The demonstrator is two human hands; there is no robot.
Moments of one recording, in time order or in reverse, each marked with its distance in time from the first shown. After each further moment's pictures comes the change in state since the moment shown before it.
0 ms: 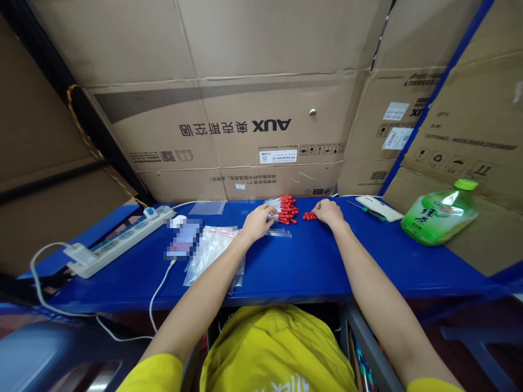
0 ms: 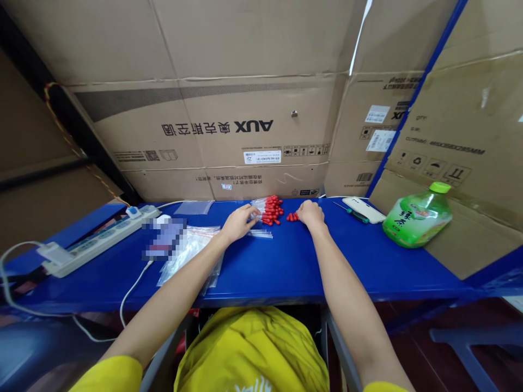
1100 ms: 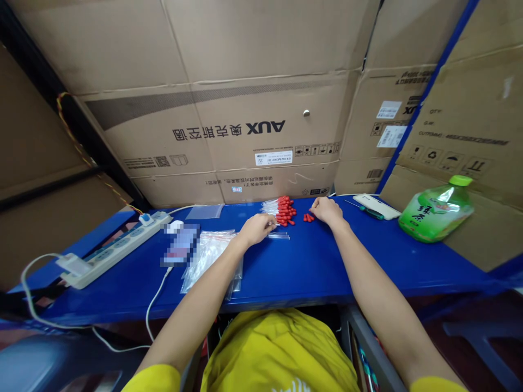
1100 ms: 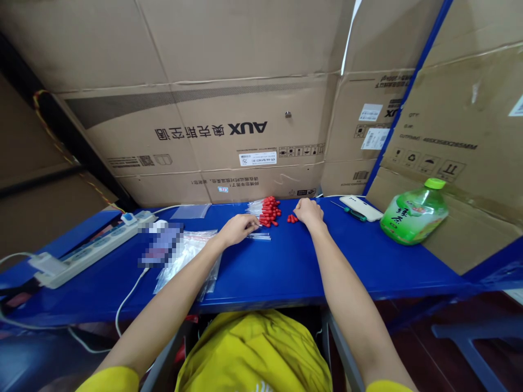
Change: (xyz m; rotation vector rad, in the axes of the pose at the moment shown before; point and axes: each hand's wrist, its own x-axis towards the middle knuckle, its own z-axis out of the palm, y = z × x) left_hand 0.000 0.001 -0.002 -0.042 -0.189 0.042; right_hand -0.001 -0.001 -0.009 0.014 0.031 -0.001
